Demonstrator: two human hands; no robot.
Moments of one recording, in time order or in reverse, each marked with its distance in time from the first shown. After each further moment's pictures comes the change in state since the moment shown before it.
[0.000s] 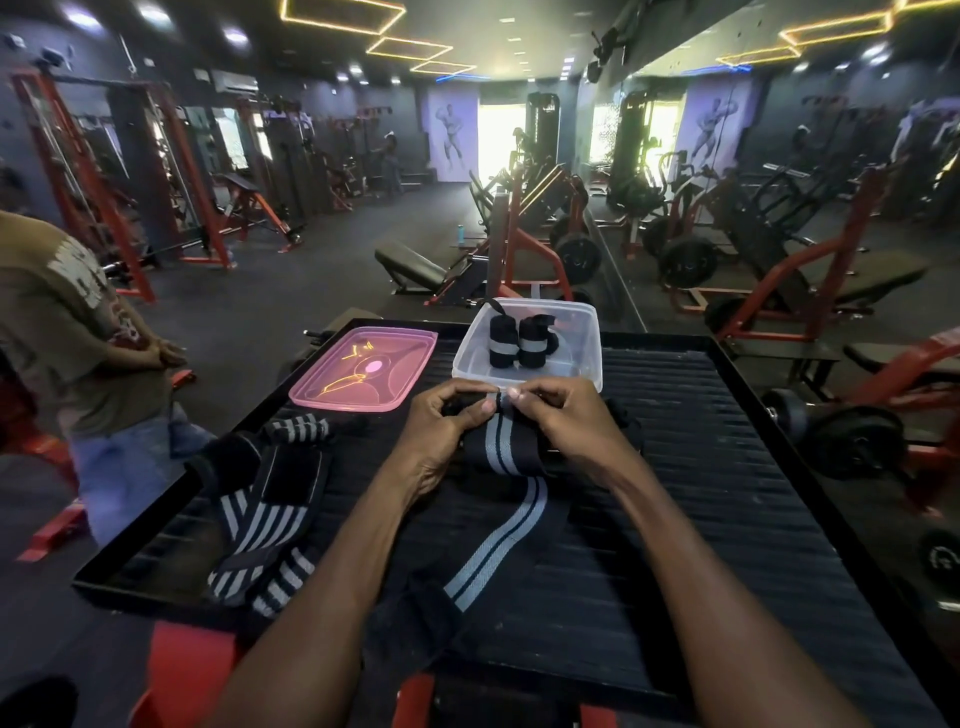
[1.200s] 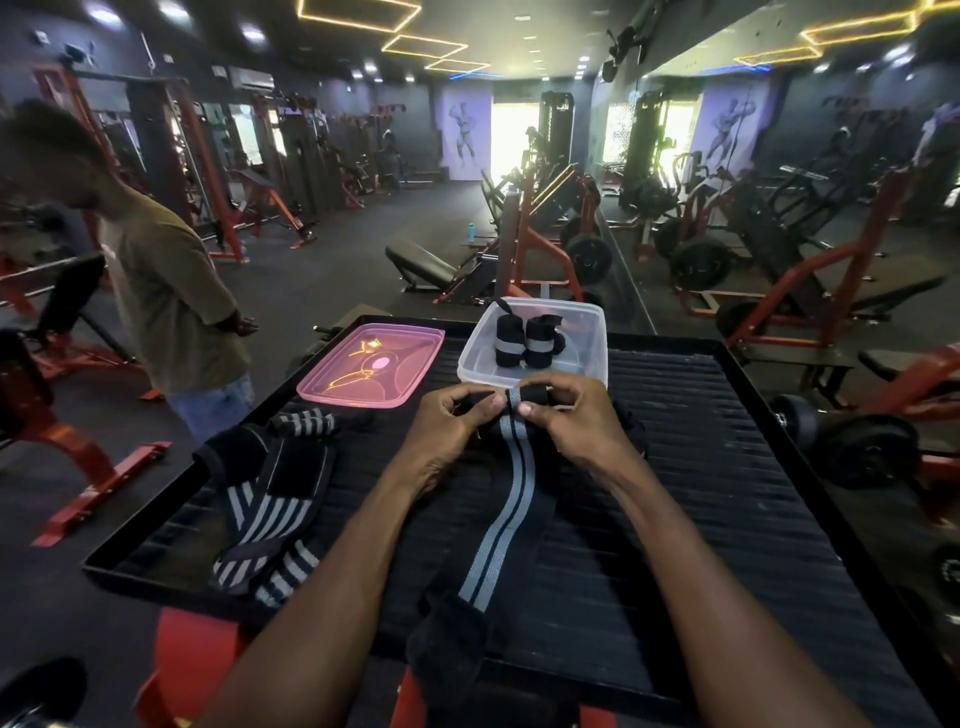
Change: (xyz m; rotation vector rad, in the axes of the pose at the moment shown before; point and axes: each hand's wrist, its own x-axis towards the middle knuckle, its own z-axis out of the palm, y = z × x) left_hand -0.002 -0.001 -0.001 0.112 -0.017 -0.038; right_hand 0.002 0.004 0.000 0.032 0.043 0.058
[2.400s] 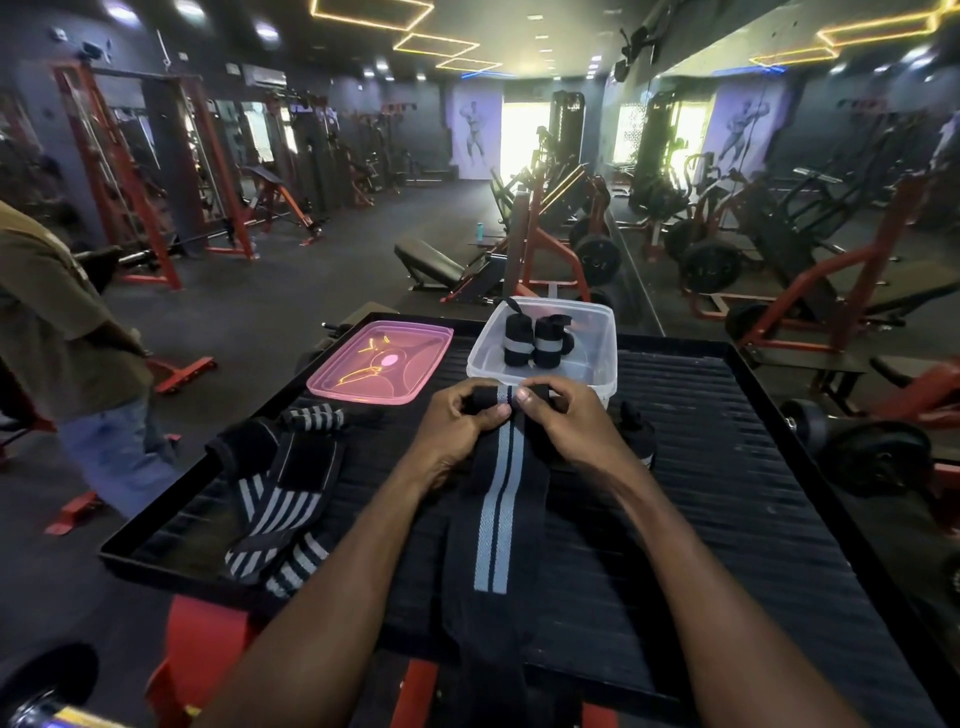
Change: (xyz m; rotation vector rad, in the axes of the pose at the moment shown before) left_hand -0.002 0.000 0.004 -0.041 0.020 -0.023; right_hand 0.000 0.005 0.009 -0.091 -0.040 -0.002
